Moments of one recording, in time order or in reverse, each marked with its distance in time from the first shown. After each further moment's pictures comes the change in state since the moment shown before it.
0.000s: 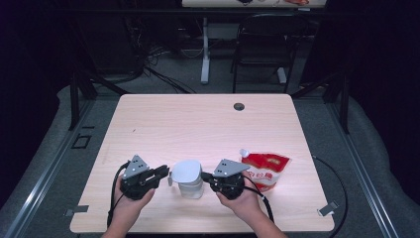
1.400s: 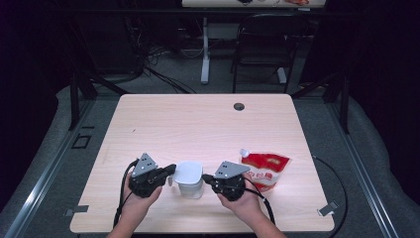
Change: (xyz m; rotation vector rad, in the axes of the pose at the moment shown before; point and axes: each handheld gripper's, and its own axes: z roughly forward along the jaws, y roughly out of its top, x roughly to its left) left arm -0.013 0.007 0.019 -0.003 -0.016 0.042; right arm -0.001 -0.011 0.003 0.024 -0.013 0.008
